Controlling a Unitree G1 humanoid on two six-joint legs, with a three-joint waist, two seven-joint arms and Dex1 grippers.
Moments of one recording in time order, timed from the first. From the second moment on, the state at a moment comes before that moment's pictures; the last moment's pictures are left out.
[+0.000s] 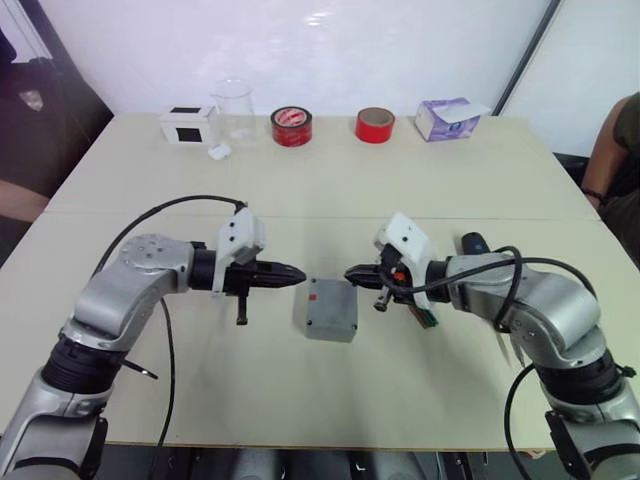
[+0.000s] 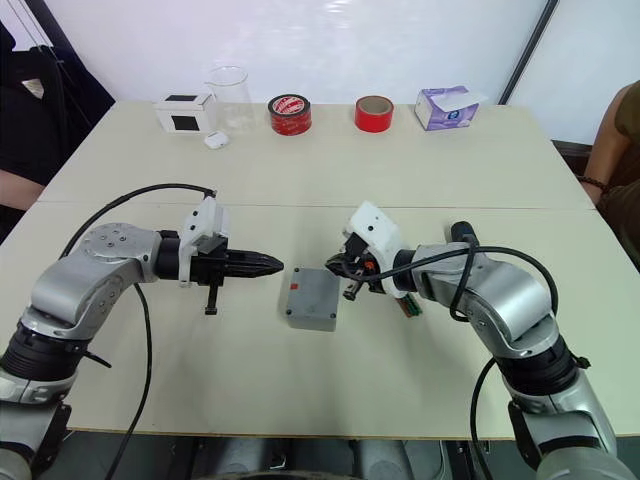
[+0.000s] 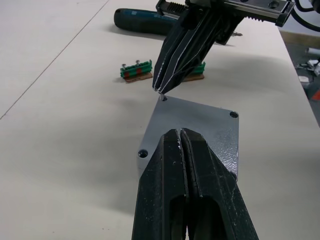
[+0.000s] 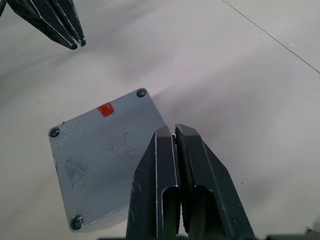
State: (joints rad) left arm -0.50 0.74 -0.13 -0.27 -0.51 0.60 -1.13; right arm -0.54 -0.65 0.15 -0.52 0.61 1.15 0.58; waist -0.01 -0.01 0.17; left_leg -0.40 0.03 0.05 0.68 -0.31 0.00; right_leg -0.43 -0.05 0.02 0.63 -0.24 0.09
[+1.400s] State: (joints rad) left arm -0.49 0.72 -0.13 -0.32 -0.53 0.63 -1.11; right arm -0.47 -0.67 0.18 -0.49 0.55 1.09 0.60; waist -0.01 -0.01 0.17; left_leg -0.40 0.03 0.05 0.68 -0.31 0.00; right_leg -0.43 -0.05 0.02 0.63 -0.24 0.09
